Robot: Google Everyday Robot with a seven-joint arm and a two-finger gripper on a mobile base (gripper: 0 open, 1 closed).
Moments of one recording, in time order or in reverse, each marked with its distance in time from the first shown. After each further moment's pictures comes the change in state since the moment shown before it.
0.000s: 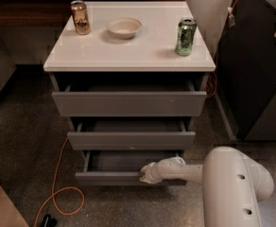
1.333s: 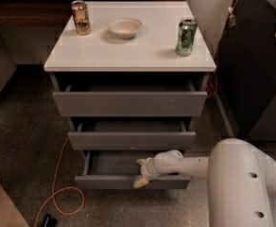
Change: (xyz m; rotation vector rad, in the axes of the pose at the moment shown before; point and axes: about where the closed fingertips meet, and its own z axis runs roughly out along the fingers) arm -0.049 0.005 -0.039 -0.045 -0.022 0.033
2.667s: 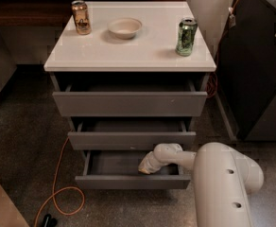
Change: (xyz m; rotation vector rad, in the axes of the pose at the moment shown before) arm 0.034 -0.045 0.030 -0.037 0.062 0.121
